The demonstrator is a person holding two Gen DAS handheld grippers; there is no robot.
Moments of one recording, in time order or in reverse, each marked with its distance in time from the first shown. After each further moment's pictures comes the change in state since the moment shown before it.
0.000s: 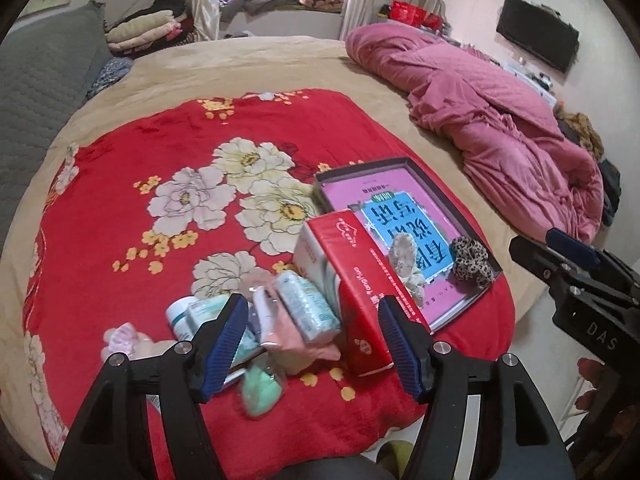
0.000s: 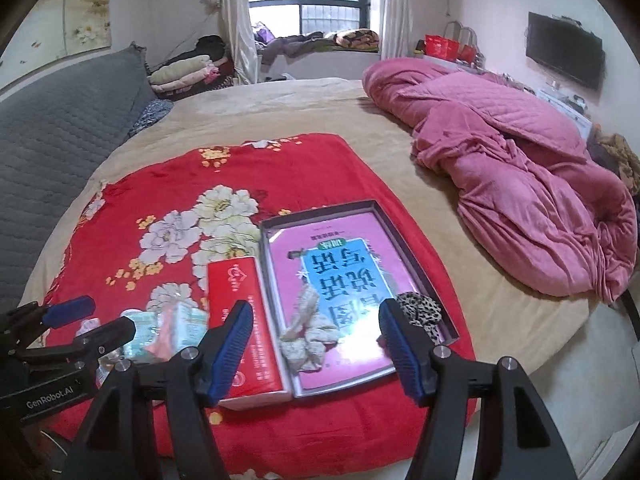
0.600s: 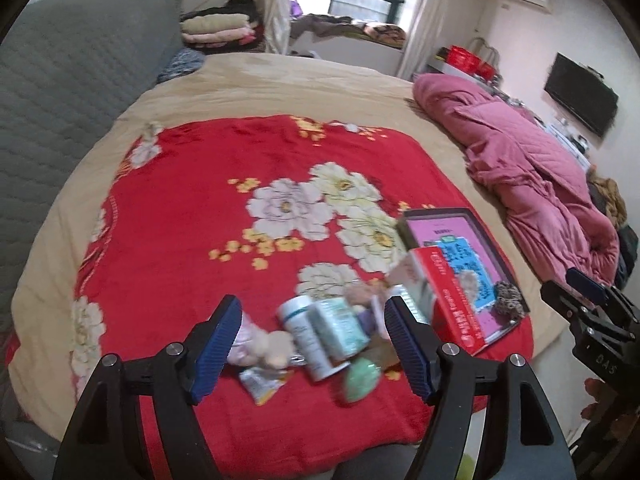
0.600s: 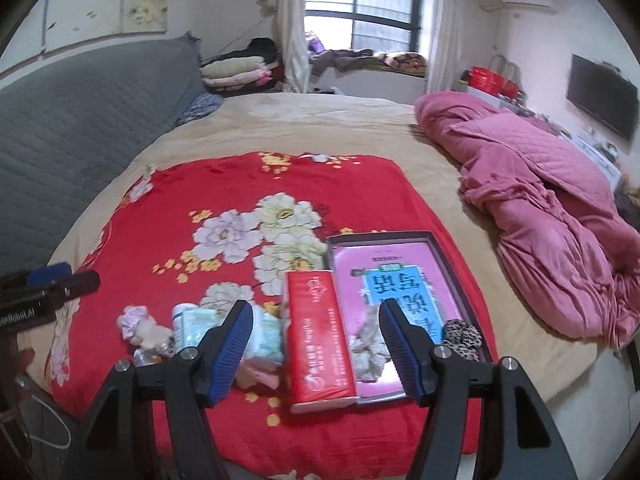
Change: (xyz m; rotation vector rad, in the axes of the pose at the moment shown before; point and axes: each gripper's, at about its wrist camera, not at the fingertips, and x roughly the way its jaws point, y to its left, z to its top) left arm -0.069 0.125 -0.020 -0.185 -0.092 0.098; right arm -0.026 0.086 0.001 -0.155 -0.045 0.085
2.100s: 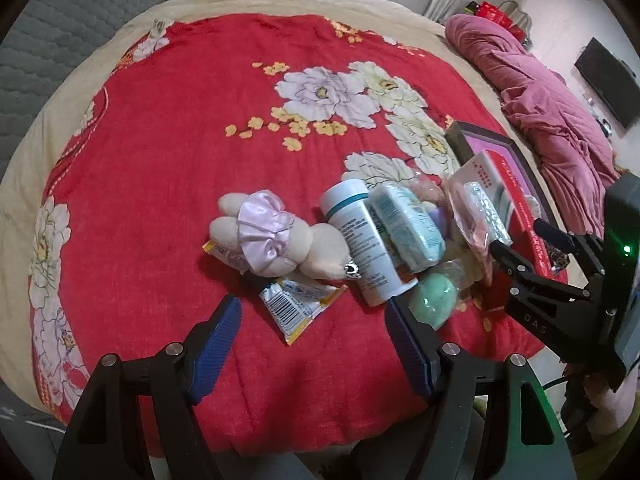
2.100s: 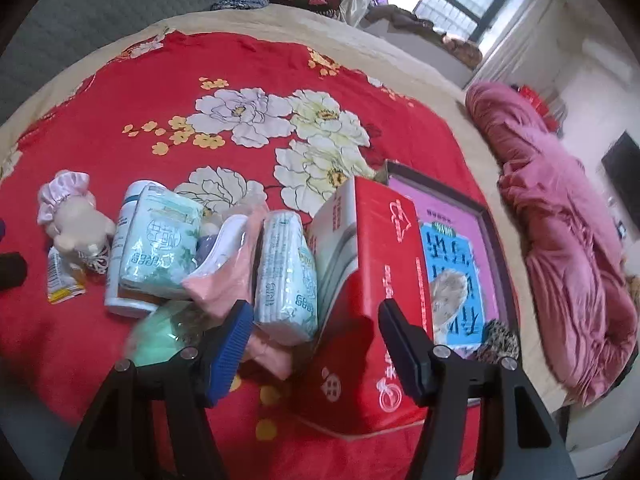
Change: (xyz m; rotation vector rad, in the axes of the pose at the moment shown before) left arm 0.097 0.044 -0.076 -0.067 0.255 -0.004; right arm 0.147 0.078 -0.062 -0.326 0.217 -0.134
